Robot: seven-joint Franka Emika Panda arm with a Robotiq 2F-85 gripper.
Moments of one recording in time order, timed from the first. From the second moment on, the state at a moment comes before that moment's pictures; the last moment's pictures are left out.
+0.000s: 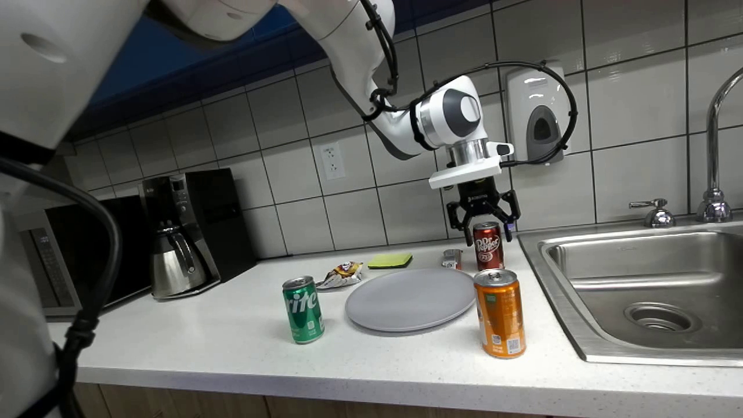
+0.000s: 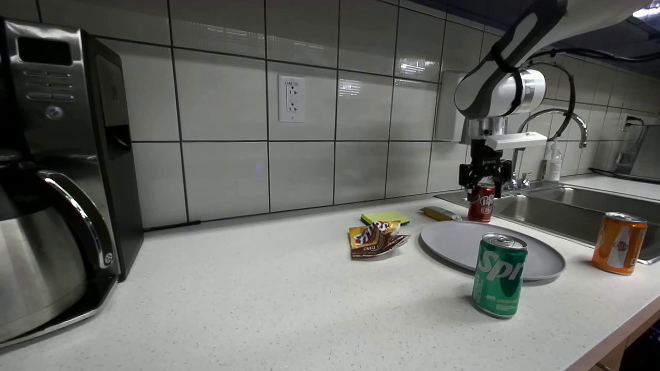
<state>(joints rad) -0.23 0.63 -0.17 -1.59 -0.02 2.21 -0.17</state>
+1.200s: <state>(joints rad) -0.22 0.58 -0.14 -1.60 -0.02 2.21 -0.17</state>
